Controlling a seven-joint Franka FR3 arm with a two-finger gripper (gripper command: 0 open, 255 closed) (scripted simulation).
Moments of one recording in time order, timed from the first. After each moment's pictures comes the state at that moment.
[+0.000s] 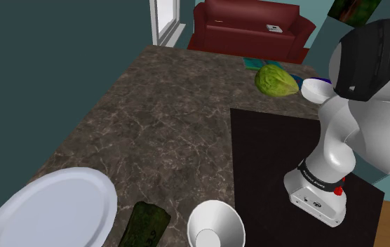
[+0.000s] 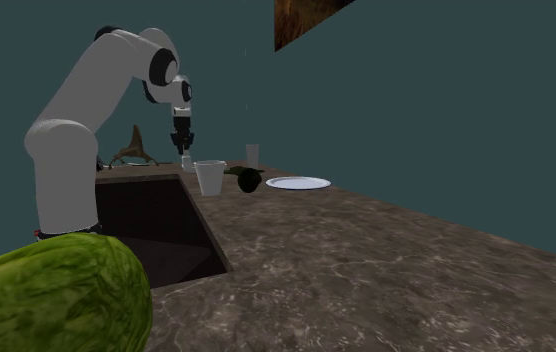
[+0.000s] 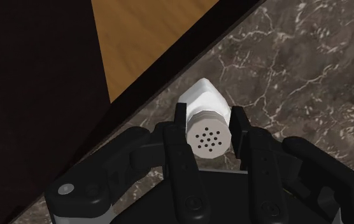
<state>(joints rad) 1.12 0.55 0.85 -1.51 -0.43 1.87 2.10</state>
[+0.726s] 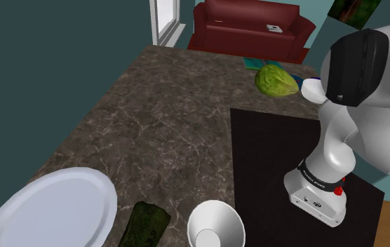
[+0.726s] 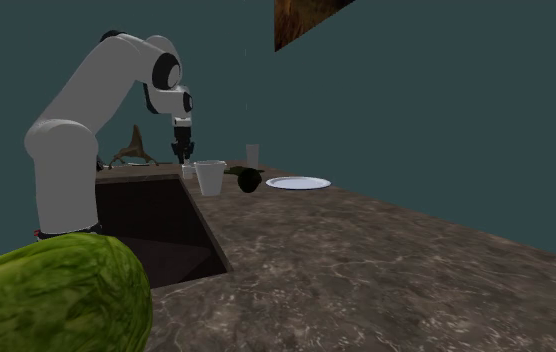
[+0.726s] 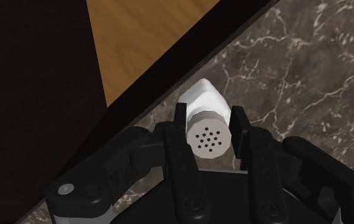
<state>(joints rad) 1.12 0.59 0.83 -1.57 -0.46 1.96 2.12</state>
